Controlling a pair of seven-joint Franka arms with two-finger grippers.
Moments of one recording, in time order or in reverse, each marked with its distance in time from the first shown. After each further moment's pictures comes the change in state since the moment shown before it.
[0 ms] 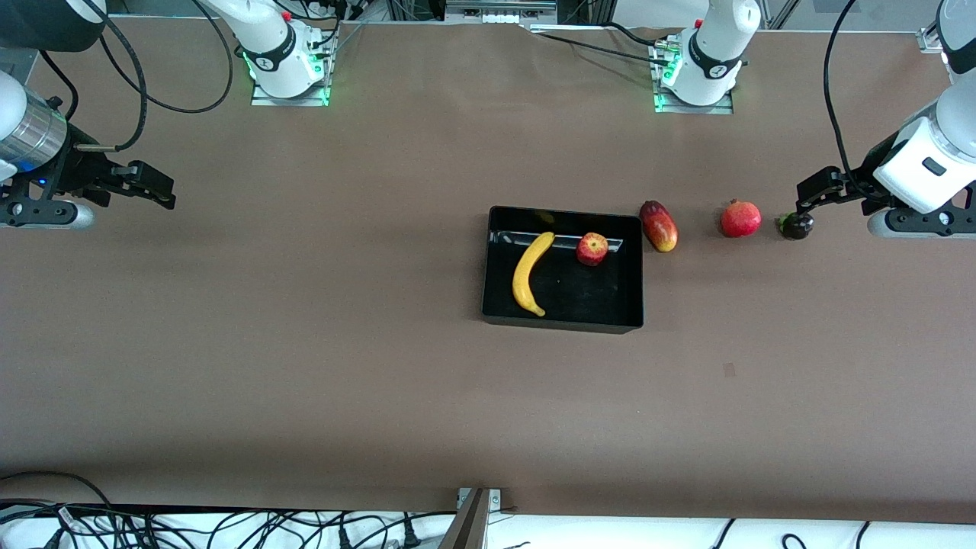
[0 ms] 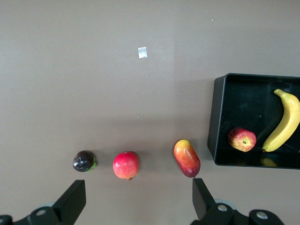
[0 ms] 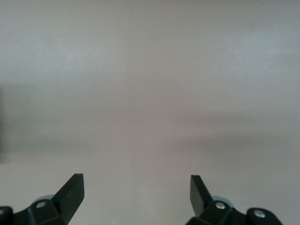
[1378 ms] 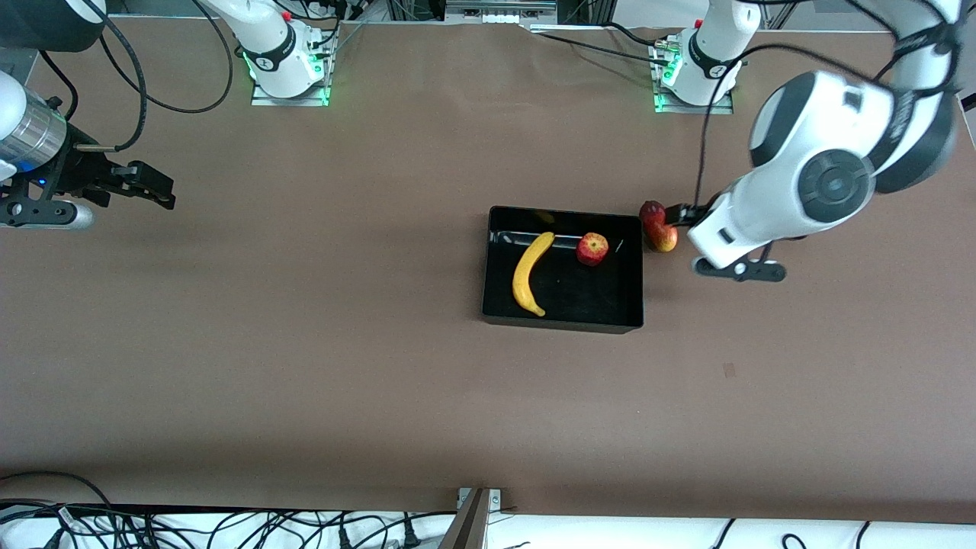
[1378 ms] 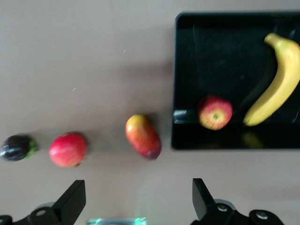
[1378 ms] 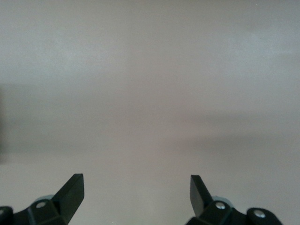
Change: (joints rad) left arm -0.051 0.254 -0.220 -0.018 -0.001 0.028 -0.233; right arm 0.000 0.000 0.000 0.000 0.000 0.001 0.000
